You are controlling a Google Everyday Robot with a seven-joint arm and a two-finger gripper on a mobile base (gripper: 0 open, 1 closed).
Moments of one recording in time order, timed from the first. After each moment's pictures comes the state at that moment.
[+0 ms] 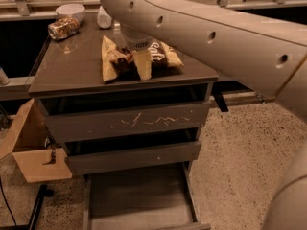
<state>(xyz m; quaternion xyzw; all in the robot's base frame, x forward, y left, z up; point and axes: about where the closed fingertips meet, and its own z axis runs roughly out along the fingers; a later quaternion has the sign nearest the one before) 0.698 0.026 0.911 -0.74 0.58 -0.25 0.23</state>
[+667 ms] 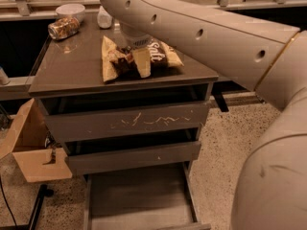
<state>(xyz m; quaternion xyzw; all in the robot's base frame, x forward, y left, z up) 0.722 0.030 0.901 -0.75 0.58 -0.25 0.22</state>
